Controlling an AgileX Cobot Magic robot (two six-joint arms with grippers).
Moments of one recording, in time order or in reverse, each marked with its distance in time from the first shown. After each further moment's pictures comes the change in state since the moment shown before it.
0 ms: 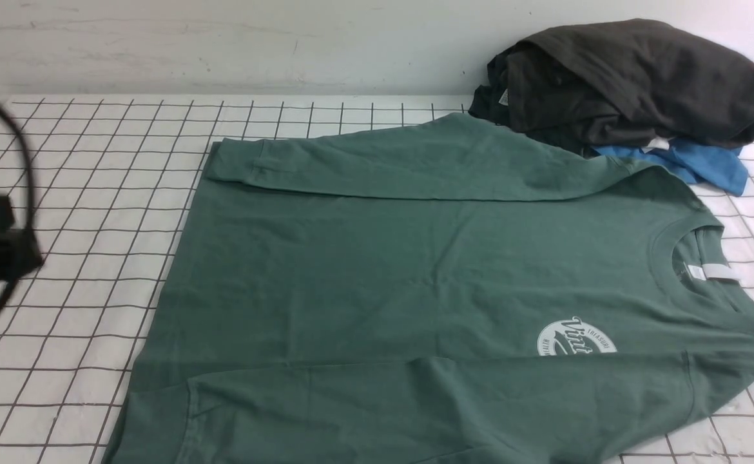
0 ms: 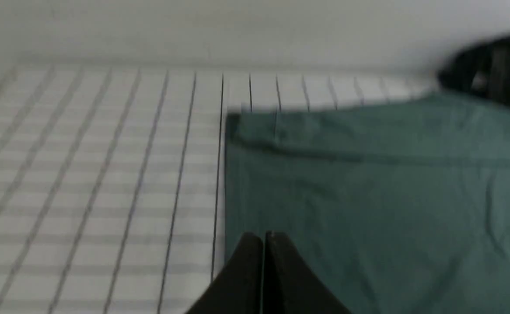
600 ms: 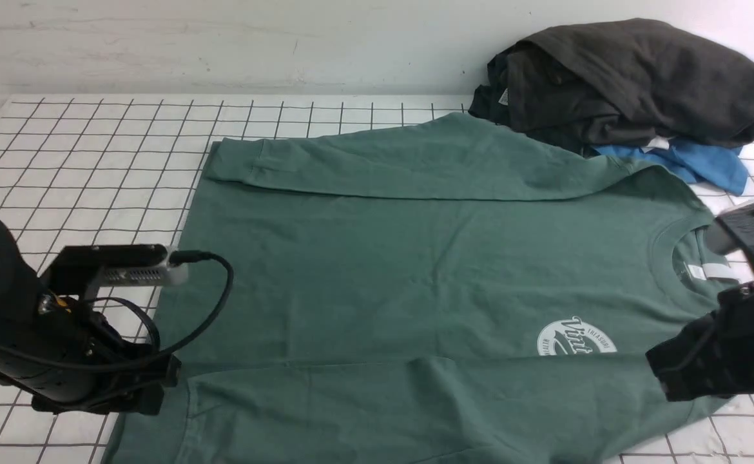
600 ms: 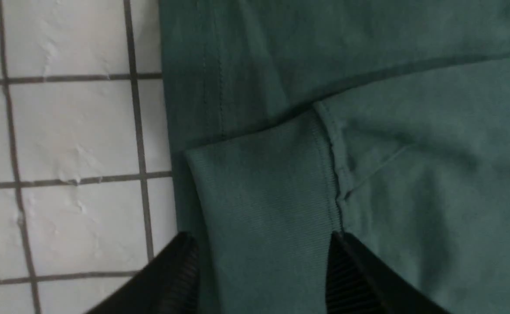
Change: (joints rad) right arm 0.221 0.747 -0.256 0.545 0.345 -0.740; left arm 0.000 0.643 -0.026 -0.112 0.167 0.145
